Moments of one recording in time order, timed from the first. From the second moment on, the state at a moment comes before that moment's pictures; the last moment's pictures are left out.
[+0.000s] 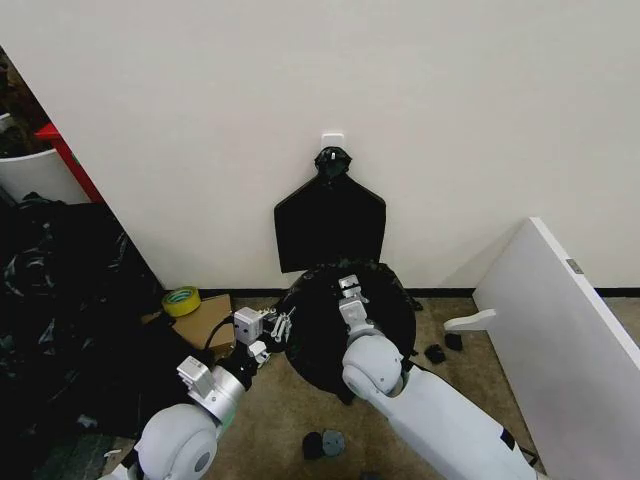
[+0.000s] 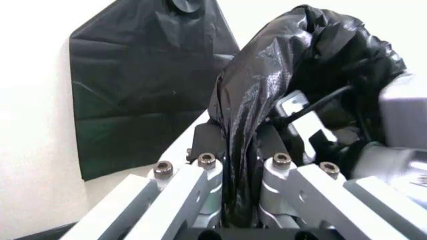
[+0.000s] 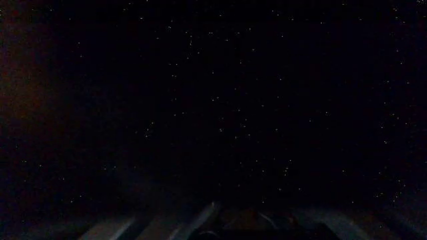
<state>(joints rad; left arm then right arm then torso) 1.40 -0.97 -0.23 -2.15 -0.59 -0.06 0.03 -0.80 1.21 -0.29 1.81 0.40 -0.60 0.77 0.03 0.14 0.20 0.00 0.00</state>
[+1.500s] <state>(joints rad) 1.38 -0.95 -0.24 -2.13 -0.61 -0.08 0.05 -0.97 1.08 -0.20 2.16 0.82 -0.60 0.75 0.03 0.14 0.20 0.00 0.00</state>
